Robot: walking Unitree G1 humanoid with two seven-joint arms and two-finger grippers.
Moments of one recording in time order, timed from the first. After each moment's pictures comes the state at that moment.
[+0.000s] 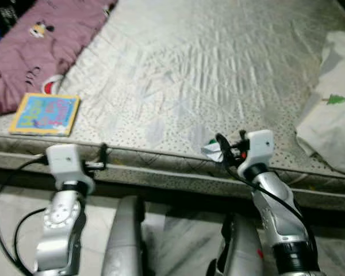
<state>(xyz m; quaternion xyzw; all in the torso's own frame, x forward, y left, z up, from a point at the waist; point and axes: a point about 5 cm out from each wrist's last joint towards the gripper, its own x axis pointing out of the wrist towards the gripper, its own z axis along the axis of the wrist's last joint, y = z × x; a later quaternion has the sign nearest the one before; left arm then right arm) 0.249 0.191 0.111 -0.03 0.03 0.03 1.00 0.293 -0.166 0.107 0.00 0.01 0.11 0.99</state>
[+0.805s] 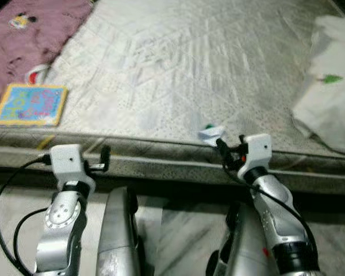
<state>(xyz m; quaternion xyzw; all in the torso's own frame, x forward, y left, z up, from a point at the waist) 0.248 0.193 0.112 -0.02 0.03 0.03 1.00 0.295 -0.164 0.094 -0.01 0.04 0.12 0.99</state>
